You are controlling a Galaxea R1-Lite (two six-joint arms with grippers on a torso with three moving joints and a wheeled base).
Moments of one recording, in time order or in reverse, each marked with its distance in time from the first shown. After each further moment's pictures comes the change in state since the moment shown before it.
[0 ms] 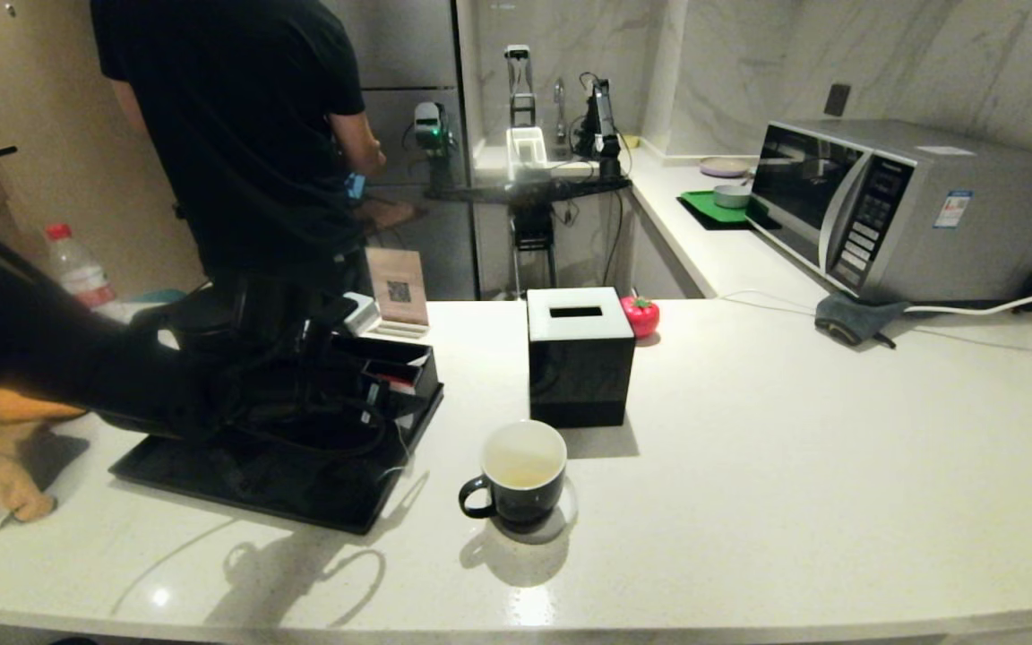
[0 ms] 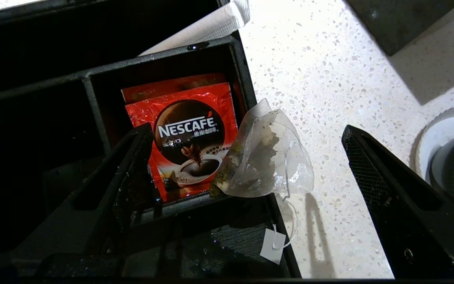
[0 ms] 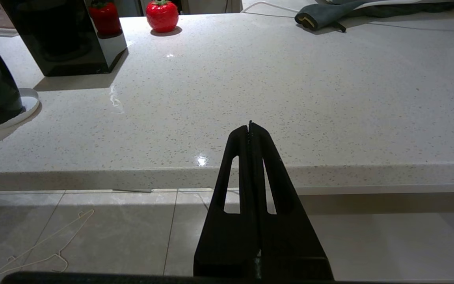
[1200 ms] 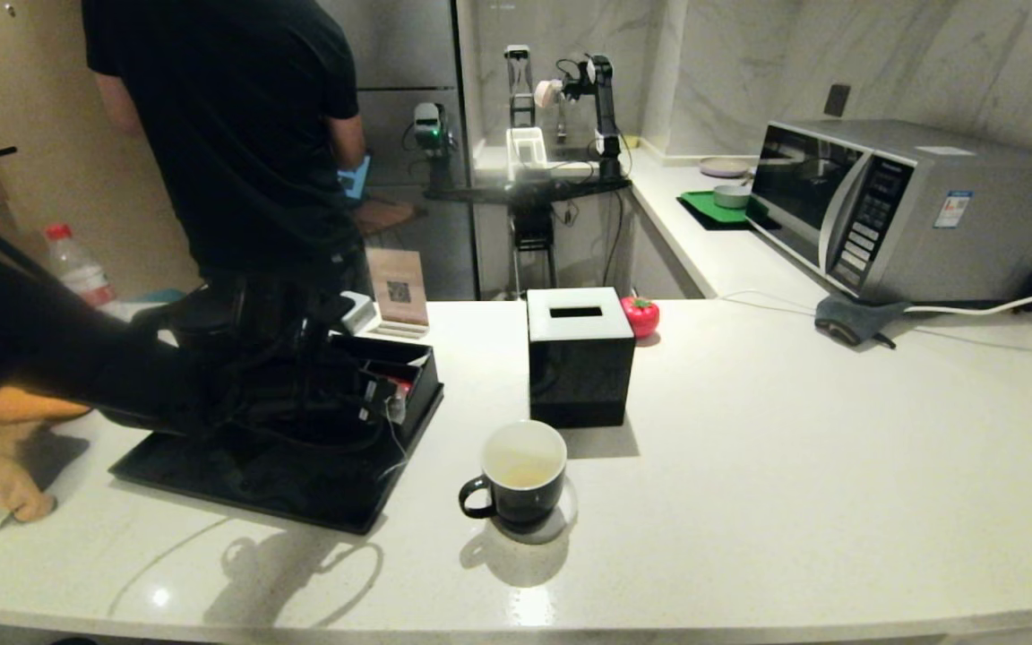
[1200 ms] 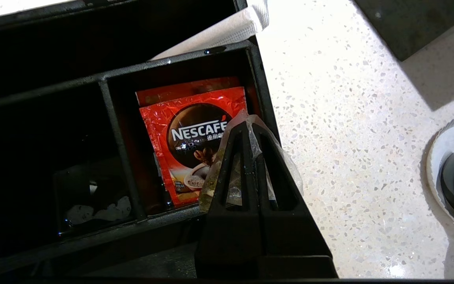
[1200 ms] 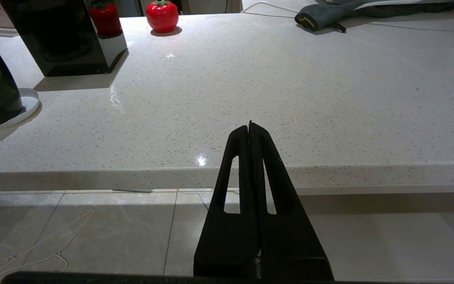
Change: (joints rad) left arm 0.014 0.013 -0.016 0.000 0.000 0.000; right arm 0.000 0.000 0.000 0.000 0.000 0.000
